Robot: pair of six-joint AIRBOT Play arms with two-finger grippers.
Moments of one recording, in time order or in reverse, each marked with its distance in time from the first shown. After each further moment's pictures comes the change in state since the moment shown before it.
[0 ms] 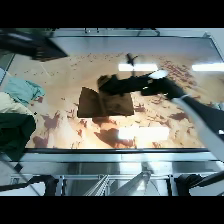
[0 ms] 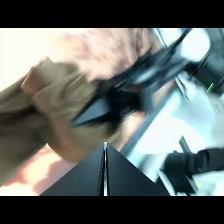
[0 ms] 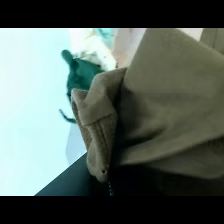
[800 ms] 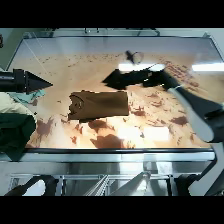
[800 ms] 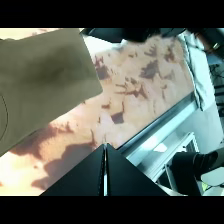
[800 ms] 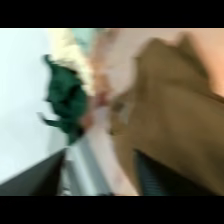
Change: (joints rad) left arm 0.196 0.314 -0.563 -0.008 -0.035 0.167; right arm -0.201 -0.156 0.240 -0.228 0.212 0.105
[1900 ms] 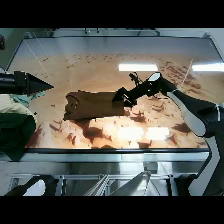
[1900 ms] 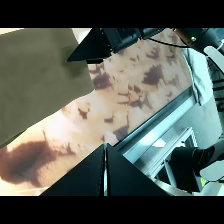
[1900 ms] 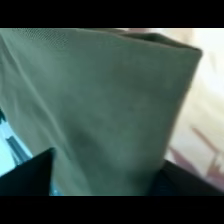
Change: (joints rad) left arm 0.001 0.006 -0.010 0.000 0.007 0.005; right arm 0.044 -0.130 -0.047 -0.241 0.014 0.210
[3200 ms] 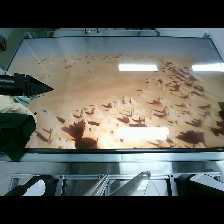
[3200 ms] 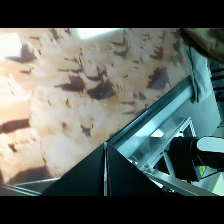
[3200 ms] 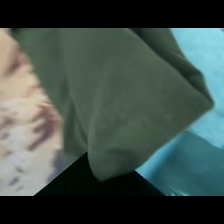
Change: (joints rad) left arm 0.000 0.000 0.000 0.003 0.037 0.014; right arm -1.473 0.718 -0.177 -0.777 0.322 0.204
